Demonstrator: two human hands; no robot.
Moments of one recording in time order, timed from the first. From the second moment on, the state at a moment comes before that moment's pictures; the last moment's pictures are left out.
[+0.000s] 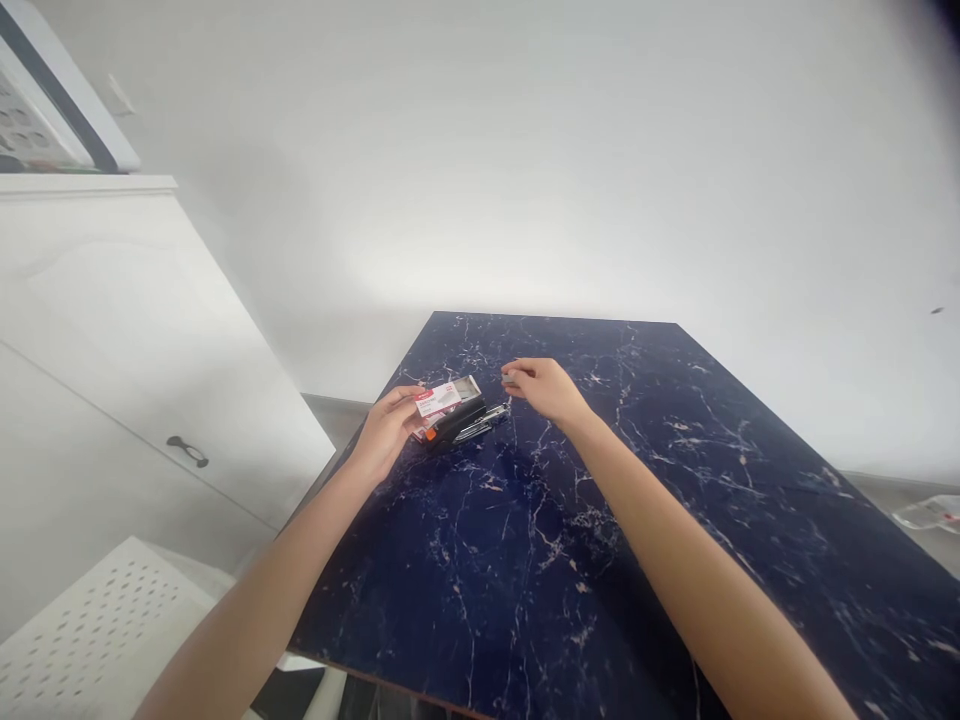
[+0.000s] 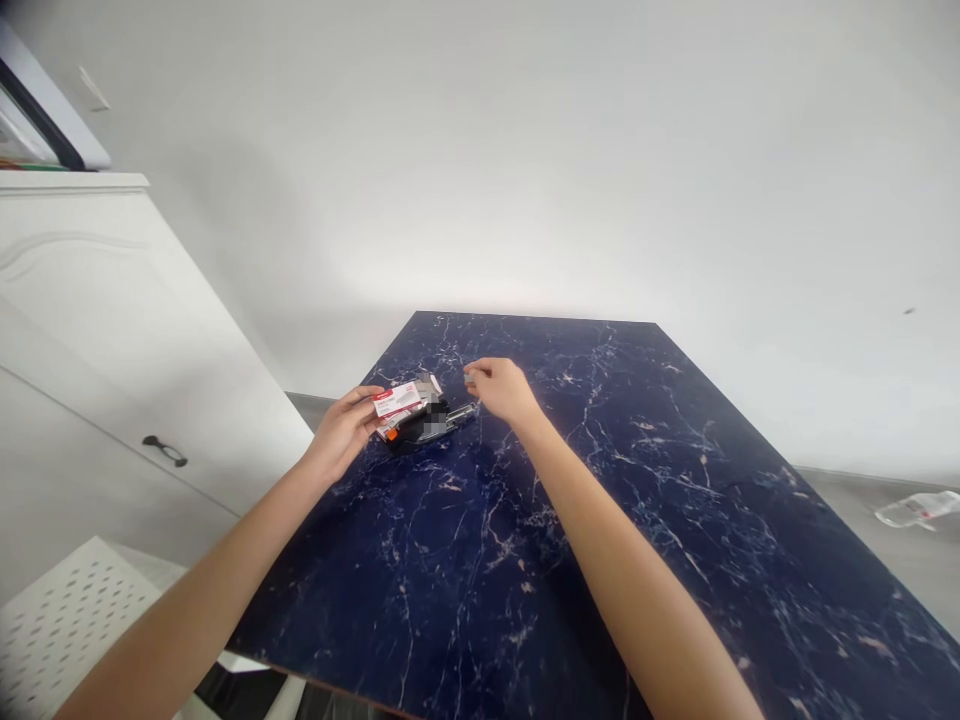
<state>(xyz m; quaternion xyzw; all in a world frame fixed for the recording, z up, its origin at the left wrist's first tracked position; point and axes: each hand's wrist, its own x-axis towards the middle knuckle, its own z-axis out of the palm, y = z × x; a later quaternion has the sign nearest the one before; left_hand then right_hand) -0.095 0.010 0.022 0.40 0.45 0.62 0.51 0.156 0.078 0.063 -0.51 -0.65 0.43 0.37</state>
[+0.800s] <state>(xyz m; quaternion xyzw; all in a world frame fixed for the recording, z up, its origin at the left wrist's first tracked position) -0.097 0.011 0.016 0.36 0.40 0.60 0.60 0.137 0.054 0.074 -0.36 -0.83 0.24 0.35</state>
